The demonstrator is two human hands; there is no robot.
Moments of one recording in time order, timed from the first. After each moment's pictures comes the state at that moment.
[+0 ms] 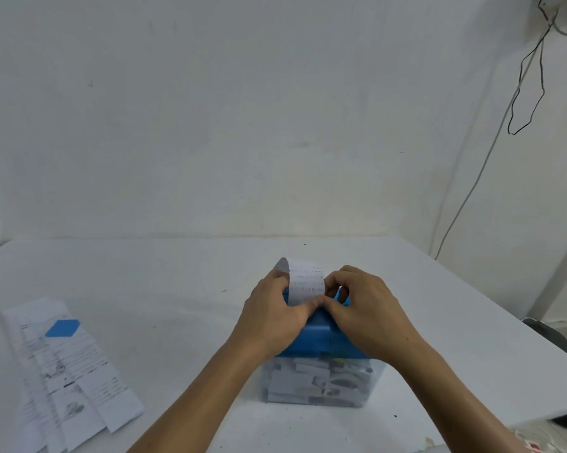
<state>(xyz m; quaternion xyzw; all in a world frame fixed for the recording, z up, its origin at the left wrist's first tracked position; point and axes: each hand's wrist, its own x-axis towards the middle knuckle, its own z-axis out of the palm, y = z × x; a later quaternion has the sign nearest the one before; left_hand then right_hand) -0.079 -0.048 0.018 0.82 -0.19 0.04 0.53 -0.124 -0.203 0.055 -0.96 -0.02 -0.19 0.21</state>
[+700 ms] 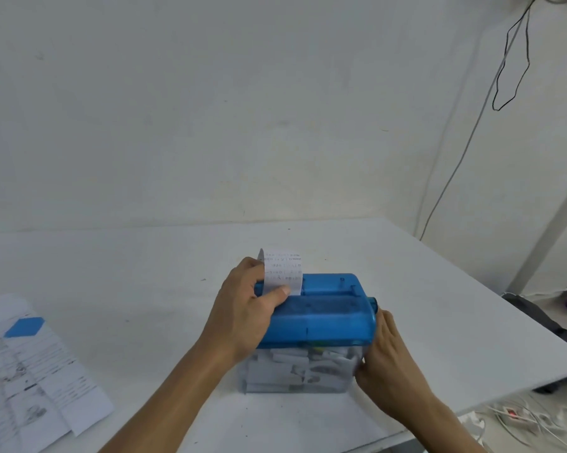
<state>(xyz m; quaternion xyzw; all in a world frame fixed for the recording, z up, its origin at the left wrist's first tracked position) -0.077 -0.048 0.001 0.79 -0.21 0.06 0.57 -0.155 -0.279 -0.063 -0.97 -0.05 -0.17 0.14</state>
